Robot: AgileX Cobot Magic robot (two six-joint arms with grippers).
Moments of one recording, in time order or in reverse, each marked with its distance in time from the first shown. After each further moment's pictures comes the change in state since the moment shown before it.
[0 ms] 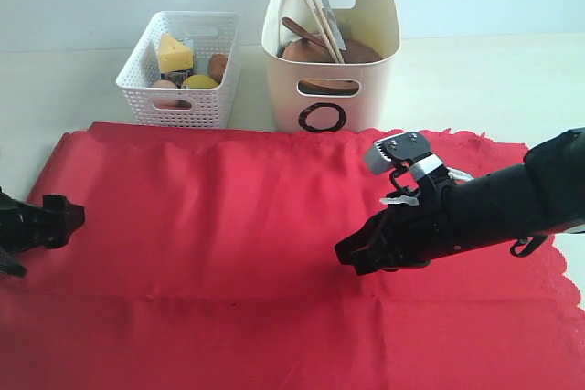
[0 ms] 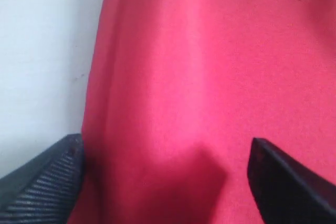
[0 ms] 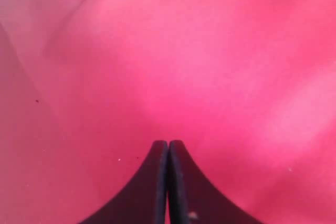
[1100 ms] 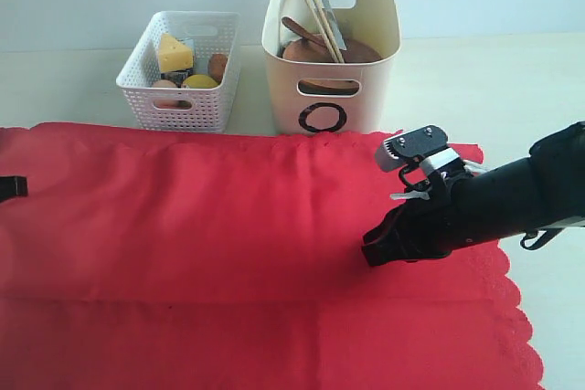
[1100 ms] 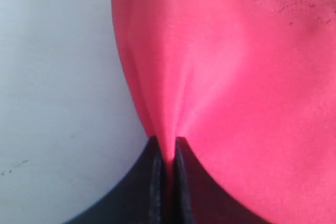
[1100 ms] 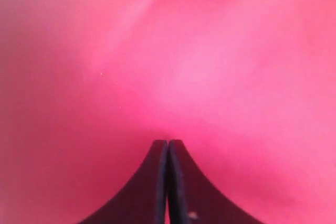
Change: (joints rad) left arm 0.086 -0.240 -0.098 0.059 0.425 -0.136; right arm -0.002 -0.031 -0.002 0.000 -0.210 0.028
